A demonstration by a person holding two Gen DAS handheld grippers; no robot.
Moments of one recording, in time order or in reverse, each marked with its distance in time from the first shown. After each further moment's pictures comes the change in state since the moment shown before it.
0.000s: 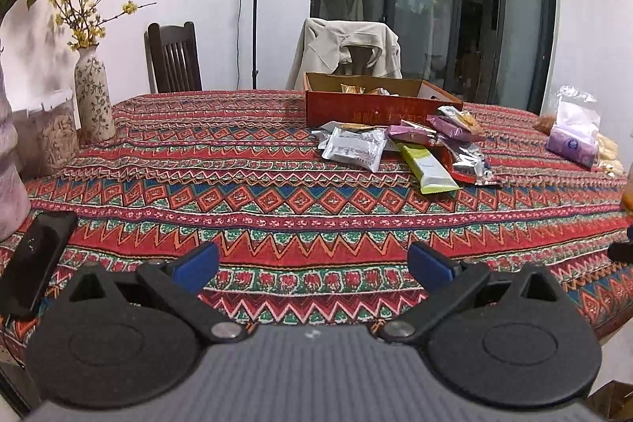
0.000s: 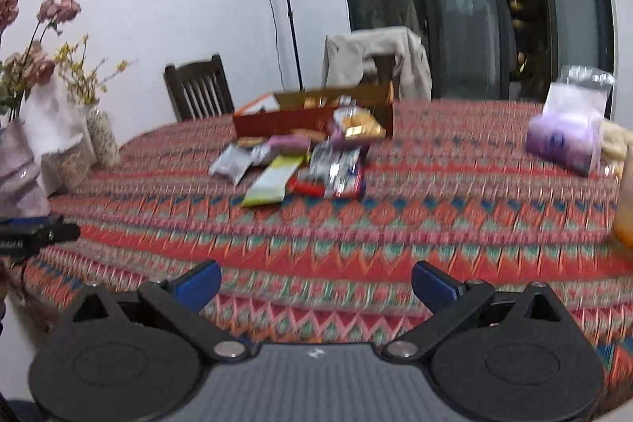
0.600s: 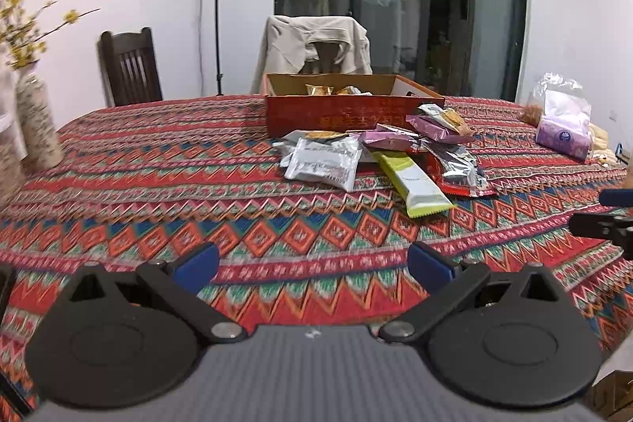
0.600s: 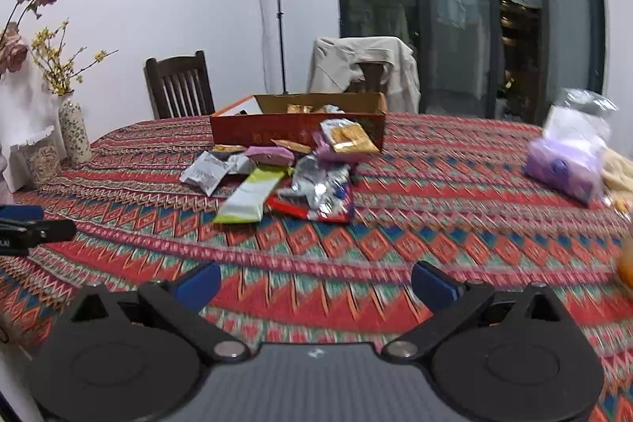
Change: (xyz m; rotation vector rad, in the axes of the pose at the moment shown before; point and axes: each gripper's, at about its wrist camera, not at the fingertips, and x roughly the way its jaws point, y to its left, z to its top) left arm 0.080 -0.020 0.028 0.084 0.011 -0.082; right arm 0.067 0.008 0.042 -0.061 -0.046 -0.063
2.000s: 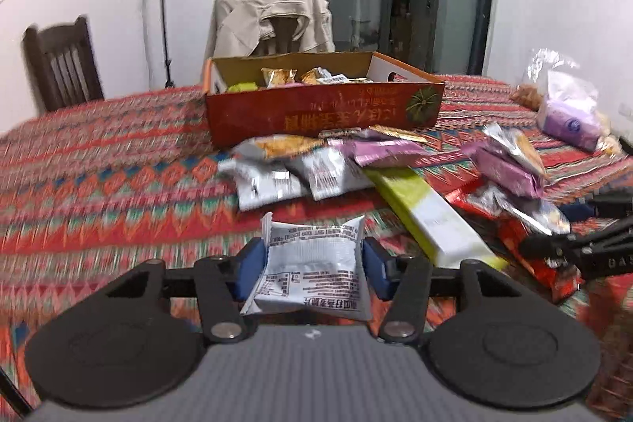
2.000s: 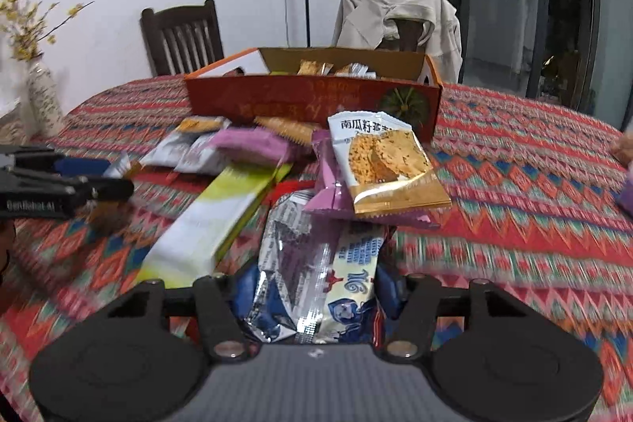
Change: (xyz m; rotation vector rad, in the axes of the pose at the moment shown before) left arm 0.117 0.005 0.045 0.036 0.083 -0.123; right arm 0.137 -0.017 0.037 -0.019 0.170 0.100
